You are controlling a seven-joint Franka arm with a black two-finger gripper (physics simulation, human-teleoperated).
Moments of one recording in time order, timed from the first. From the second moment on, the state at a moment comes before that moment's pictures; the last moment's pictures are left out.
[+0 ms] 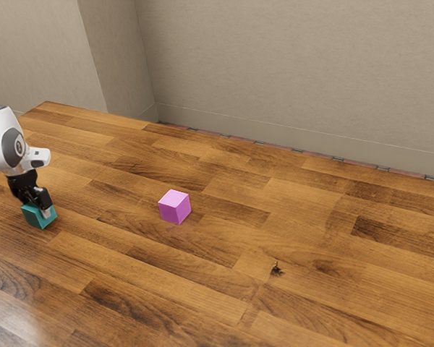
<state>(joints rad) 0.49 0.56 0.17 -1.72 -0.13 2.22 0.76</state>
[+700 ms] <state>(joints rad) 0.46 0.25 -0.05 -1.85 -0.12 2.15 0.71</state>
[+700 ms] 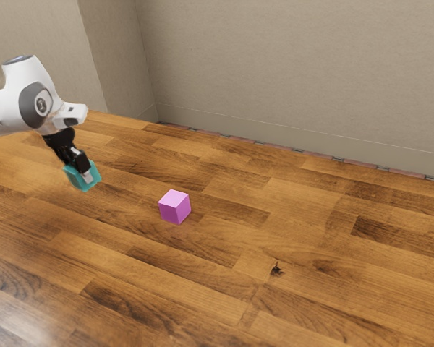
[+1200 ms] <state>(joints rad) 0.16 0.46 -0.11 -1.55 -0.03 2.05 0.34</state>
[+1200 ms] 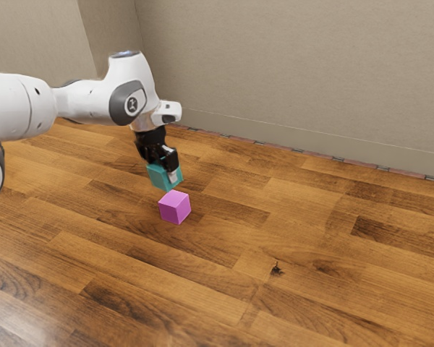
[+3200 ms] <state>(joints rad) 0.15 0.55 -0.11 -1.55 -0.01 2.07 0.10</state>
